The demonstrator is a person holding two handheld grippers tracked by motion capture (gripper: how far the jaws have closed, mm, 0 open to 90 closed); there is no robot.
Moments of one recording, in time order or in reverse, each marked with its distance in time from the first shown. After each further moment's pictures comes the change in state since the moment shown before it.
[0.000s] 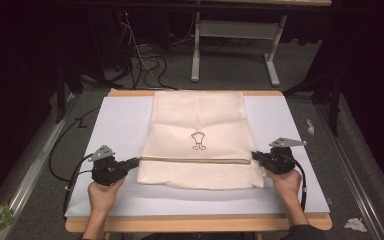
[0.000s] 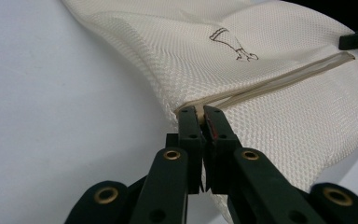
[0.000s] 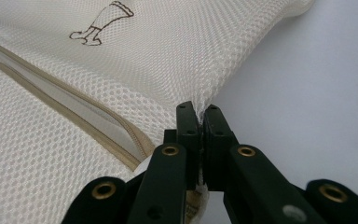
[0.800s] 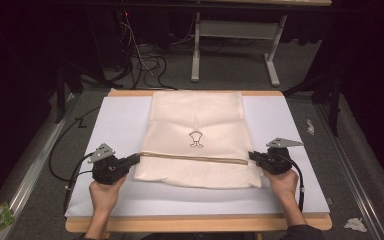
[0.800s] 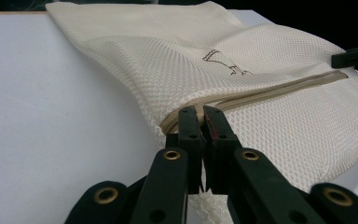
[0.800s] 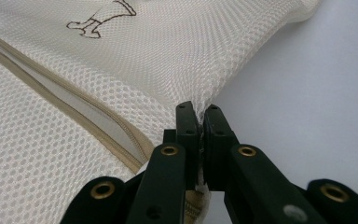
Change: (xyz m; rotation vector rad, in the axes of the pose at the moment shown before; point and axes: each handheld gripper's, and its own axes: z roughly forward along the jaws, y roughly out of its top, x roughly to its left) left arm -0.011 0.008 -0.006 -0.082 0.028 0.031; right arm 0.007 0.001 0.005 -0.010 0.011 -0.010
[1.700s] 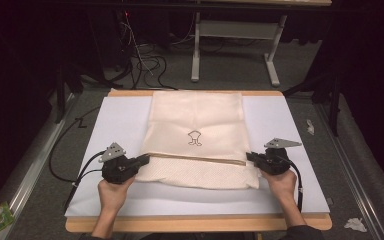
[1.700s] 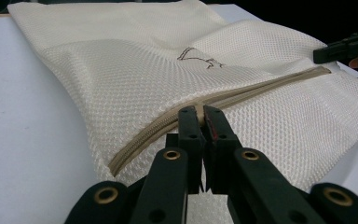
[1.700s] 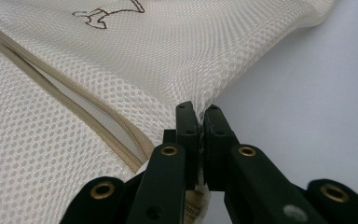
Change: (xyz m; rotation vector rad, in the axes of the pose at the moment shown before) left arm -0.018 0.007 0.015 0.016 -0.040 0.045; right arm 0.007 0.002 0.000 0.003 0.018 -0.020
